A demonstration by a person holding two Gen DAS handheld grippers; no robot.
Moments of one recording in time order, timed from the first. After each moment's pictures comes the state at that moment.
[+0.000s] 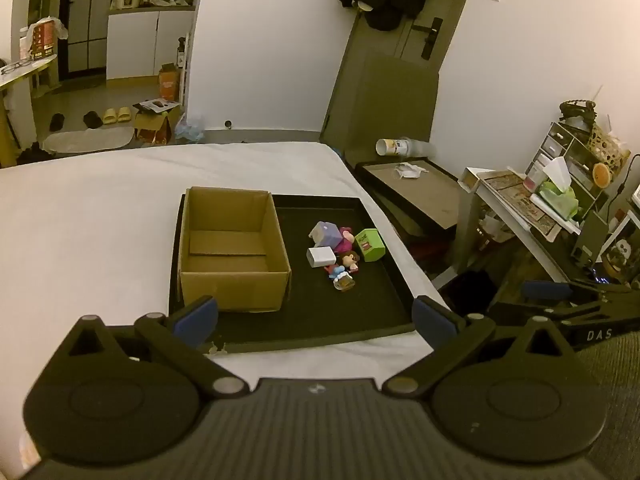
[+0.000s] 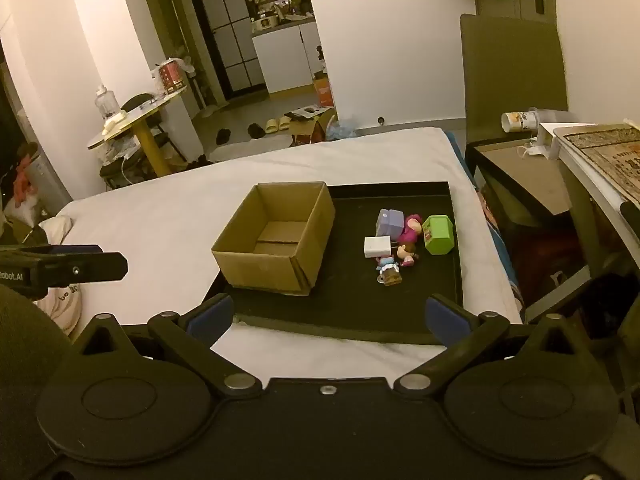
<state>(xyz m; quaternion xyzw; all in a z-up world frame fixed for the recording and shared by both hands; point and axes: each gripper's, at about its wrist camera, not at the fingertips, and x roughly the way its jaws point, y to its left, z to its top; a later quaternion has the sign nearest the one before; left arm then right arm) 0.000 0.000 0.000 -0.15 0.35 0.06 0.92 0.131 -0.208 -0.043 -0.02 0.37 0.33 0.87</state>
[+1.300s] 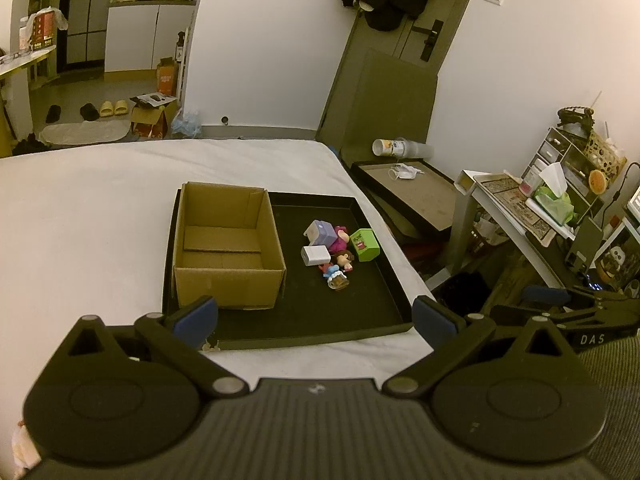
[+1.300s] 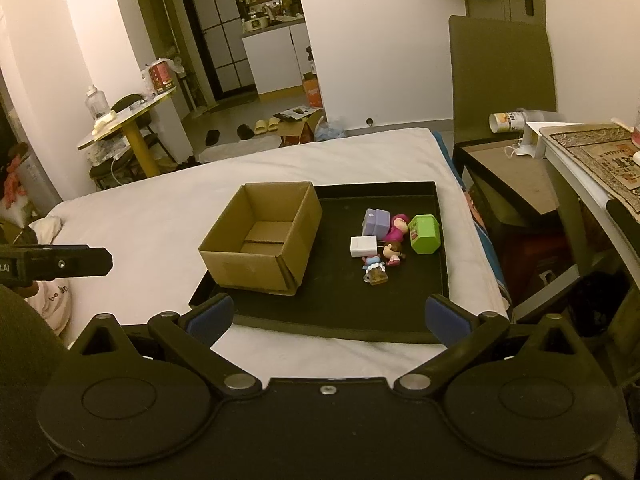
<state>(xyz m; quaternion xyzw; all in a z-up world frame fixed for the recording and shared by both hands) 0.001 0.004 -0.003 -0.16 0.35 0.05 0.92 0.130 -0.214 -0.041 -0.03 0.37 0.32 0.87</state>
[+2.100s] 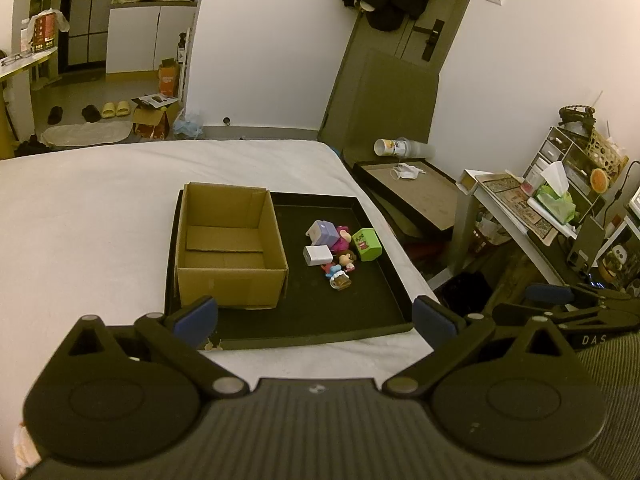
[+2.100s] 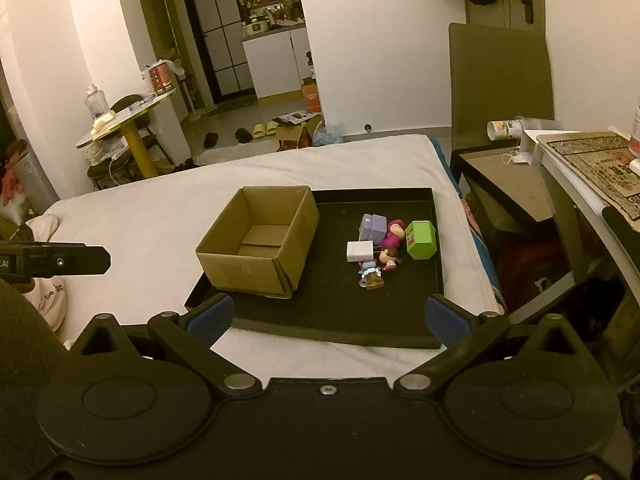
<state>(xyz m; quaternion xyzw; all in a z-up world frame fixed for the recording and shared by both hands) 0.002 0.001 0.000 -0.16 0.35 0.06 0.92 0.127 -0.215 -0.042 -0.03 0.36 0.31 0.88</state>
